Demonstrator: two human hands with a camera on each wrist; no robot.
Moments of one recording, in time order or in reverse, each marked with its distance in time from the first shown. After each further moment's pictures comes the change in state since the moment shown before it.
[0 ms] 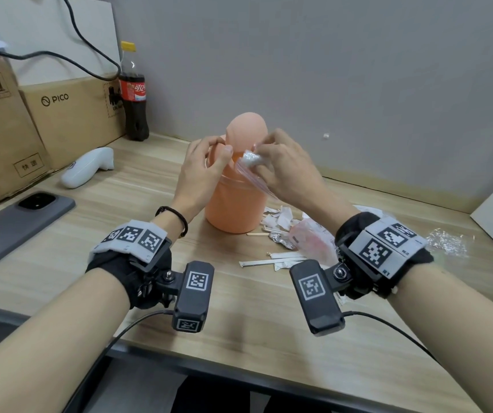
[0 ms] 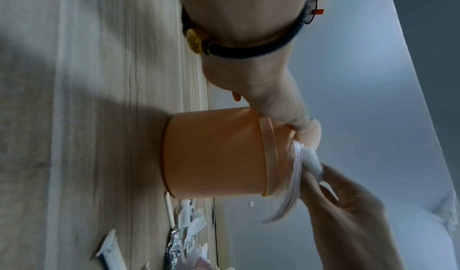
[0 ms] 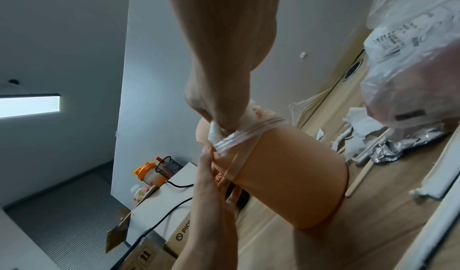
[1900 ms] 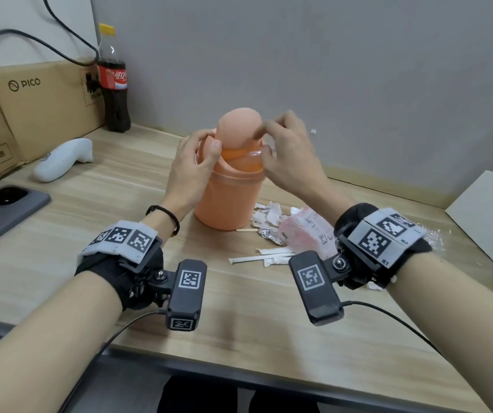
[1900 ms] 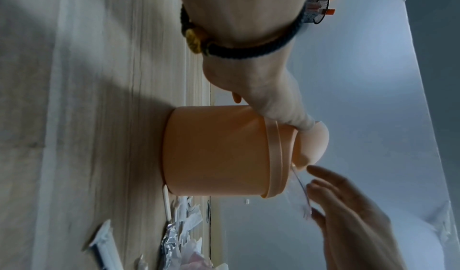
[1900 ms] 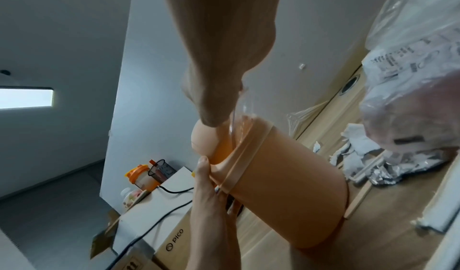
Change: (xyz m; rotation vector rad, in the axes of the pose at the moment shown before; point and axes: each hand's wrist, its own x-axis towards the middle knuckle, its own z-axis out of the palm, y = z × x) left_hand 0.000 -0.009 0.007 -0.052 -0.009 0.021; right_hand 0.003 0.003 -0.012 0.068 0.074 0.155
